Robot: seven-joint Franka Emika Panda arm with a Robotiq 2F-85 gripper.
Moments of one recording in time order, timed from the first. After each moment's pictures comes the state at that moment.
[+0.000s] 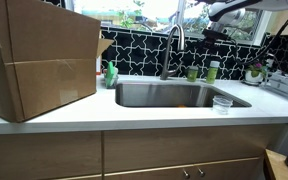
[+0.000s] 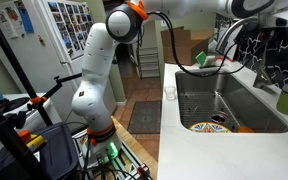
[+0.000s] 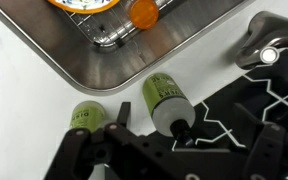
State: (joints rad) arm -0.46 0.47 -0.33 -1.25 0.22 1.96 0.61
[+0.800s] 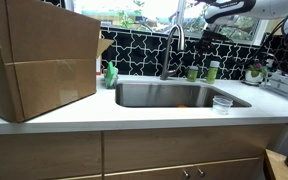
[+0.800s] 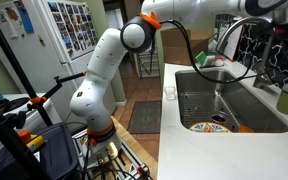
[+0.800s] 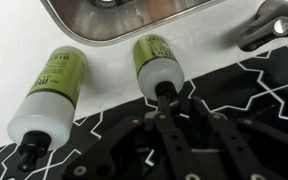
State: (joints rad) arm -0.53 0.65 -0.32 -0.97 0.22 1.92 0.37
